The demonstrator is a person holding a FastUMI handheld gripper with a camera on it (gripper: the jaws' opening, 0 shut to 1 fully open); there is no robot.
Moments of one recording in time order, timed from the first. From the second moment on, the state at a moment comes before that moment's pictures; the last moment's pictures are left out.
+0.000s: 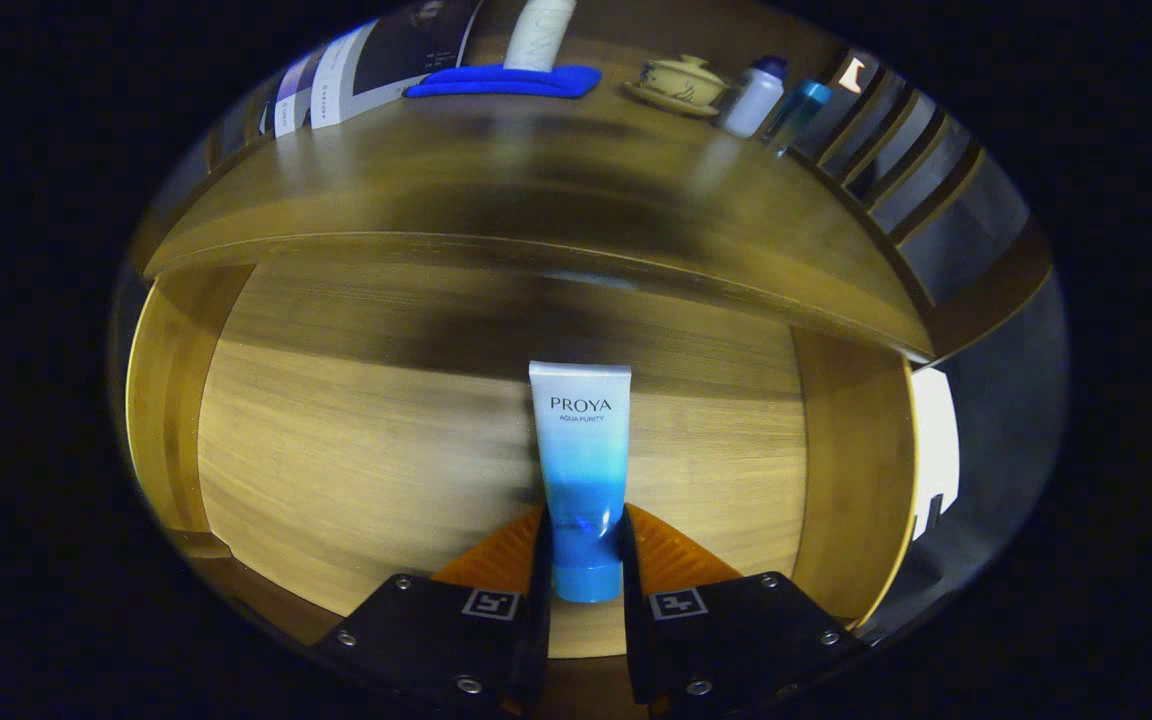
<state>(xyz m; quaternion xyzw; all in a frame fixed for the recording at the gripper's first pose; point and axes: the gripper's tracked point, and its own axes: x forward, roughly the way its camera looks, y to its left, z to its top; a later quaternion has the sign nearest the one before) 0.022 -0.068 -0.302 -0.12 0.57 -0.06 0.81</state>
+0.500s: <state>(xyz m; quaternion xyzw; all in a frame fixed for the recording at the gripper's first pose) -0.012 -0.052 -0.236 -0.15 0.51 -0.07 0.84</state>
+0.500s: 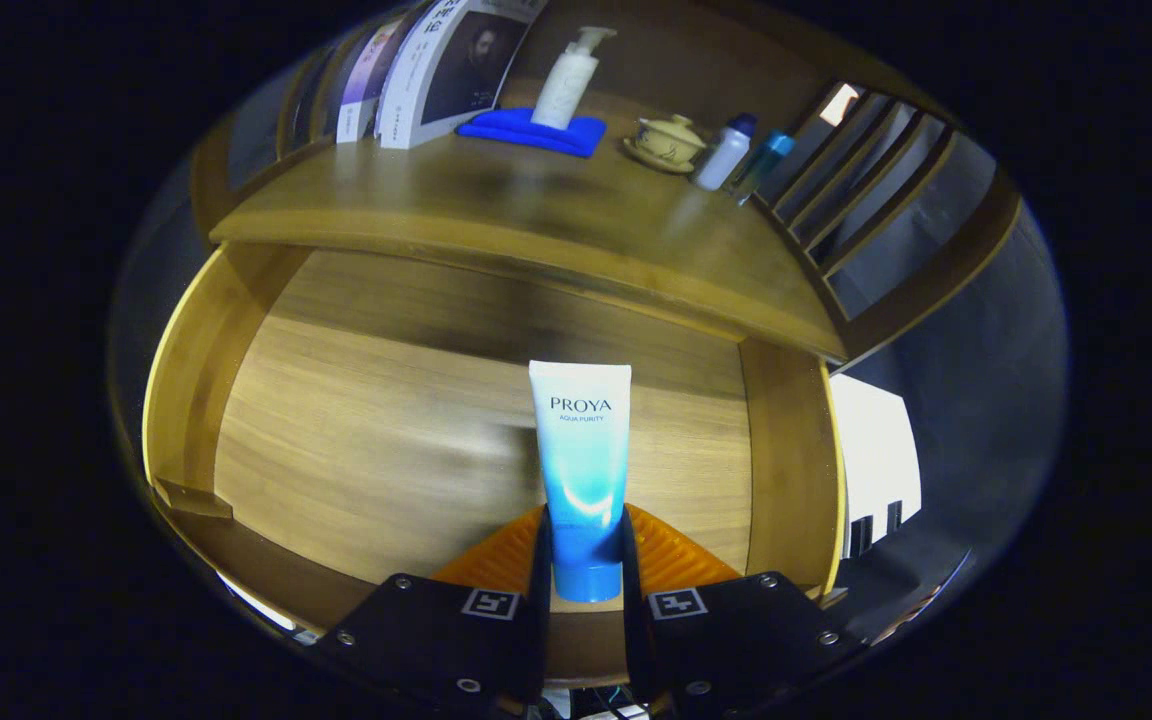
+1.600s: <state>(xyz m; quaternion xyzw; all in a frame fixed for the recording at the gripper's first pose) 0.155 -0.053 -0.164 -0.16 0.38 -0.06 0.91</state>
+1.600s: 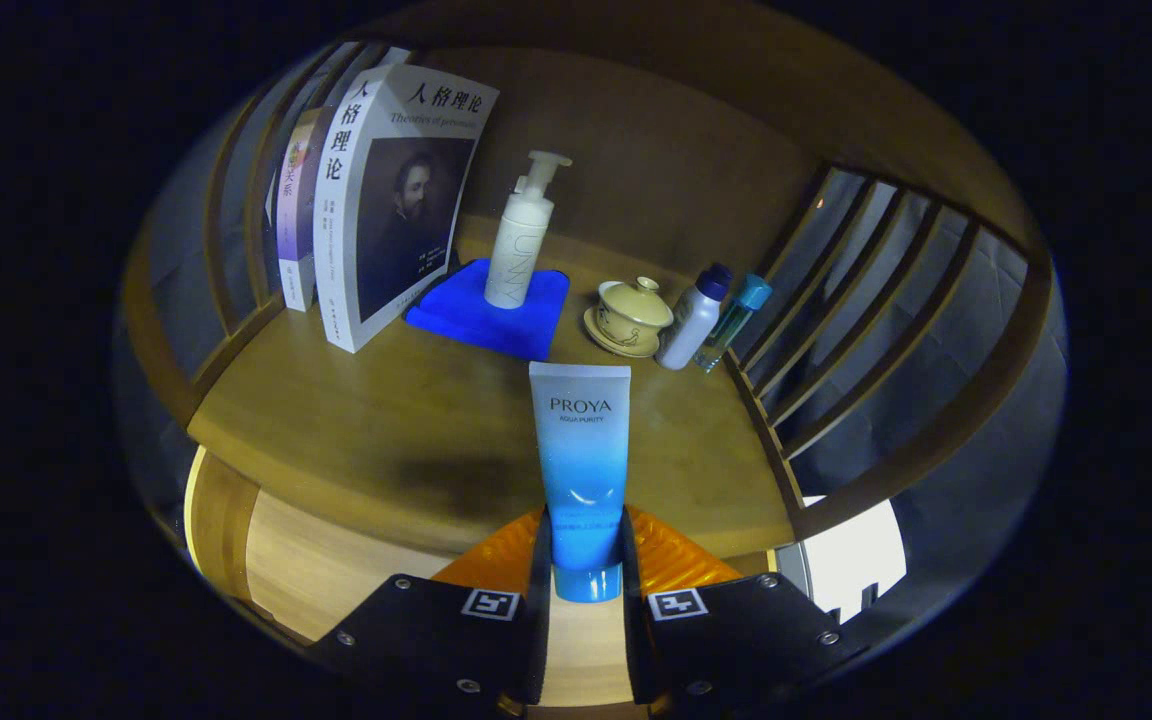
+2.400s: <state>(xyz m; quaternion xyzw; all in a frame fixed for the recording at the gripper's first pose) 0.217 -0.035 -0.211 -0.08 0.38 0.00 0.92</state>
